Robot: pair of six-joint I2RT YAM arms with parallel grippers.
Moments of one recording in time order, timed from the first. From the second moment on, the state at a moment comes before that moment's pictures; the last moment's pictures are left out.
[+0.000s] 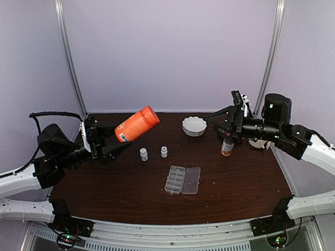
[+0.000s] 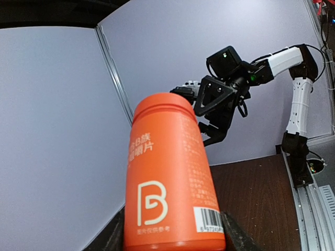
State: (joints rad) left arm -0.87 0.79 0.57 0.43 0.34 0.29; right arm 0.70 0.99 0.95 -0.13 -0.41 0.85
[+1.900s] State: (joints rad) left arm -0.88 0.91 0.74 0.17 0.45 0.39; right arm 0.97 1.45 1.54 -0.43 -0.55 0.63
